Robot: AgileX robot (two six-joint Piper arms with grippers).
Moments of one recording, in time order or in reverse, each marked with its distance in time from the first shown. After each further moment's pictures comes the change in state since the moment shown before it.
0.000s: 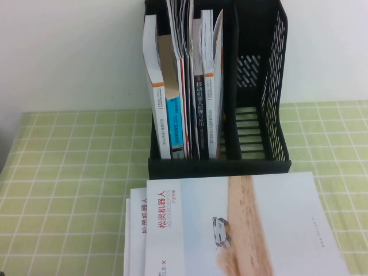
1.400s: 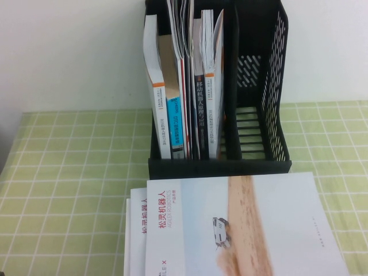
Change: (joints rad) right arm -1.125 -0.373 0.440 0.474 -0.354 -0.018; left arm 0.000 0.000 0.000 0.000 0.001 0.000
